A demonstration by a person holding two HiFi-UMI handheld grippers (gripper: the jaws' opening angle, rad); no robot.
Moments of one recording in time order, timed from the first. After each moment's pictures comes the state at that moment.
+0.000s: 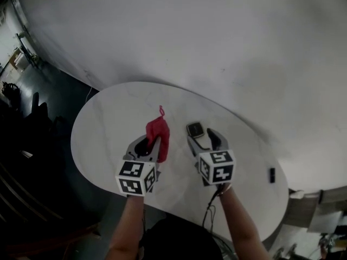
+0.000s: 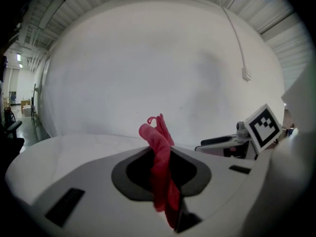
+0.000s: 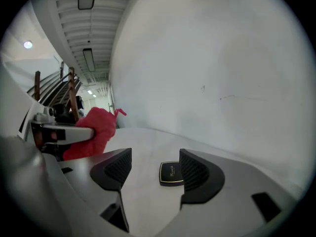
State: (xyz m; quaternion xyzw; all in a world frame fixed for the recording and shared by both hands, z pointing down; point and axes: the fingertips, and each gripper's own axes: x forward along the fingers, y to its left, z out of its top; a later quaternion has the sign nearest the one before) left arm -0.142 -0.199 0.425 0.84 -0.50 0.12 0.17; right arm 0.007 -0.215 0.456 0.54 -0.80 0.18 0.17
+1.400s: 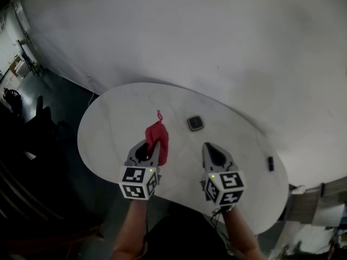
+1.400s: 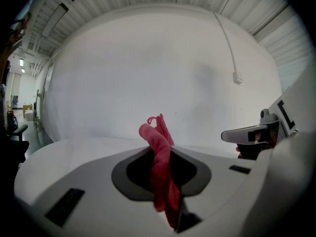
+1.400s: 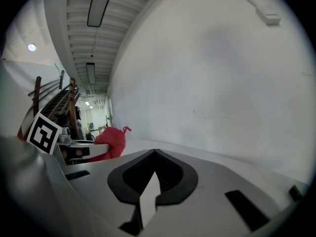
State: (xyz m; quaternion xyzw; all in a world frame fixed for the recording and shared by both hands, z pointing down) left arm -0.158 -0.137 0.409 0.84 -0.51 0.10 0.13; right arm 0.008 -0.105 0.389 0.58 -0.80 0.14 0.09
